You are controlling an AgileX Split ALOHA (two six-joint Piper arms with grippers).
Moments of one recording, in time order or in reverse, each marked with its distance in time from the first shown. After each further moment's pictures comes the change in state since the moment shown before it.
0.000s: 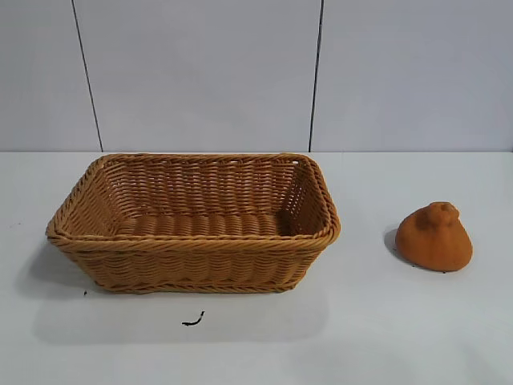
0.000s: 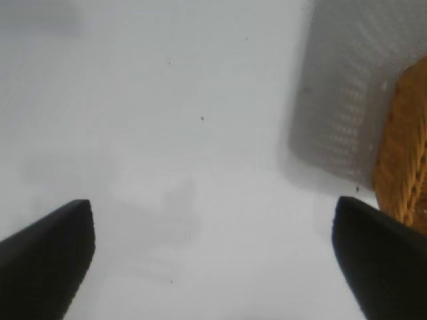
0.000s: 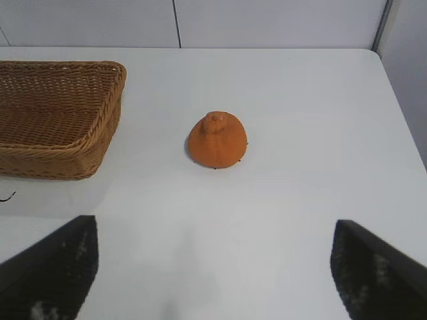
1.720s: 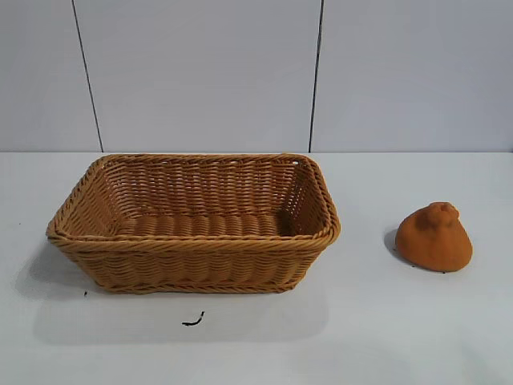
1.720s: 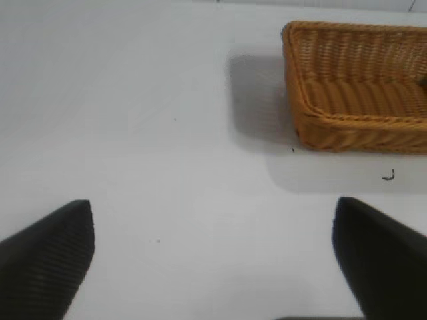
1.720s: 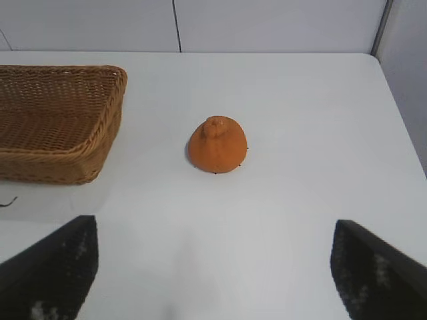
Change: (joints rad) left arm -0.083 -1.255 0.602 -0.019 -0.146 0.004; right arm 0.000 0.270 -0.118 -0.001 -0.035 0.000
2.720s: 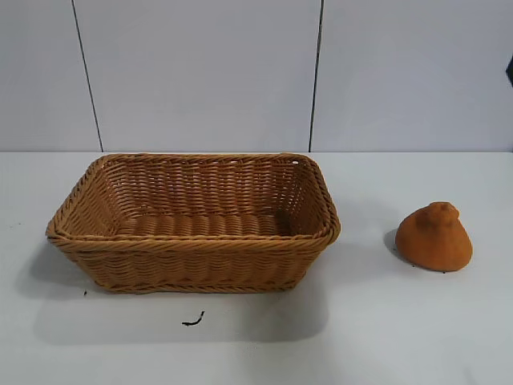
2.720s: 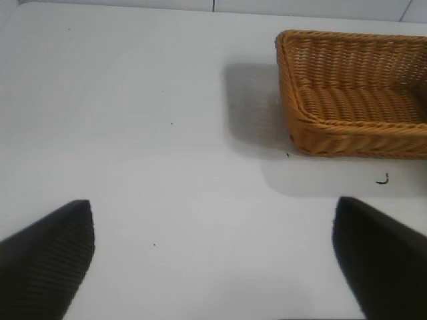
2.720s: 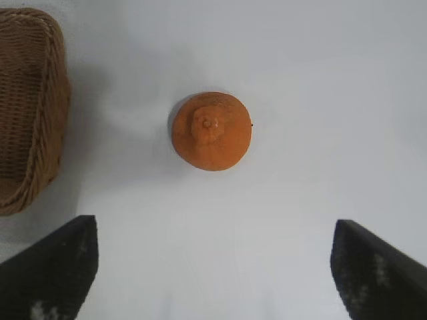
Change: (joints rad) left arm 0.000 0.000 0.000 -0.002 0.000 0.000; right arm 0.000 1.376 -0.687 0.000 -0.050 0.005
